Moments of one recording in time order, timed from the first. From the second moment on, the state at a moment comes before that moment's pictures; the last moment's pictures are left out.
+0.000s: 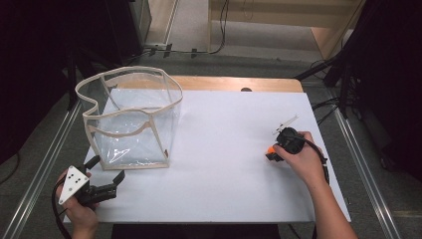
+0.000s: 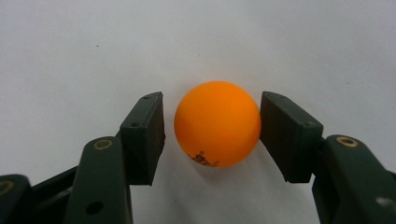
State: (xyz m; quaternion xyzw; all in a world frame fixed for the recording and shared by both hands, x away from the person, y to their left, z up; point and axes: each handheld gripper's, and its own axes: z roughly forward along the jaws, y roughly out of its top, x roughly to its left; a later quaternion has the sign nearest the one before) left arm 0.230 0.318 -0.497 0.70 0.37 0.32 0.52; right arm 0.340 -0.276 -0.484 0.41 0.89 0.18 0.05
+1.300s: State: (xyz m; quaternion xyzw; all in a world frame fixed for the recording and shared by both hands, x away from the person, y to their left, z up) left arm 0.231 0.318 -0.497 0.71 0.37 0.31 0.52; right arm 0.345 -0.262 -0.463 0.38 0.90 0.20 0.05
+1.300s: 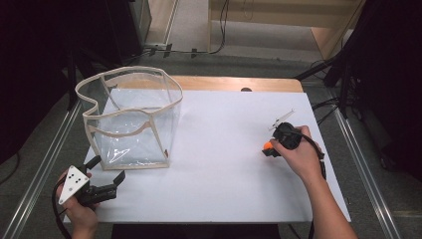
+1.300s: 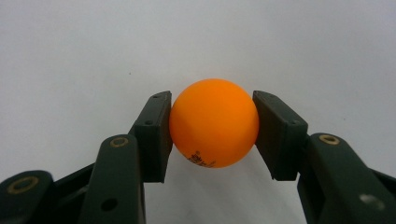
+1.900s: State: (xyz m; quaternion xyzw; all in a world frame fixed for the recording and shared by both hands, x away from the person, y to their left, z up) left arm 0.231 0.318 -0.498 0.71 0.36 0.31 0.52; right arm 0.348 -0.247 -0.453 0.36 0.91 0.20 0.04
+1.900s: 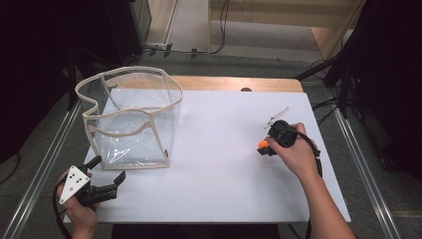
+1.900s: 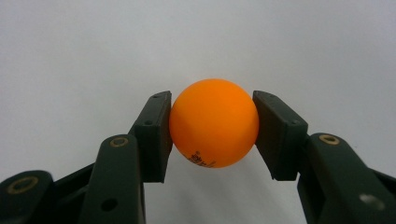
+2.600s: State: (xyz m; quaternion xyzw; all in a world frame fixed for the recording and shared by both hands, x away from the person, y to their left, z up) left arm 0.231 0.317 -0.498 0.71 0.36 0.31 0.51; right arm 0.352 -0.225 -0.447 0.34 0.92 0.21 0.03
